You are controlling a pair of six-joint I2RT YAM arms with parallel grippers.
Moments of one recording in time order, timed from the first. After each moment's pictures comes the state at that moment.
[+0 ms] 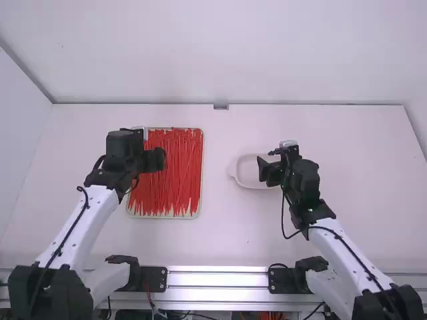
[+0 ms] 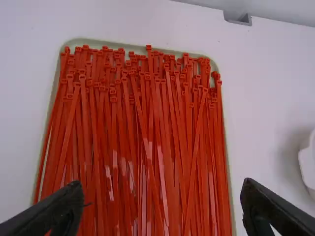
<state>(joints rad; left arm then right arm) -0.02 1.19 0.83 -0.39 0.13 -0.19 0.25 1.07 0.45 0.22 -0.10 0.05</state>
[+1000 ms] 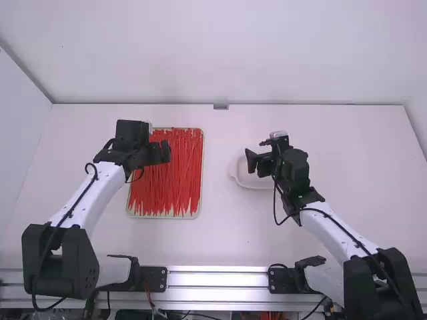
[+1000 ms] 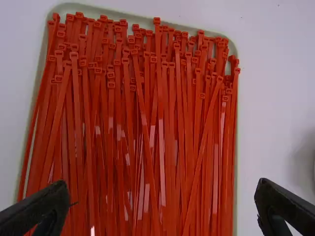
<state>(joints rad) -0.03 1.40 0.97 -0.48 0.12 -0.24 0.30 1.25 0.52 0.35 -0.12 0.10</state>
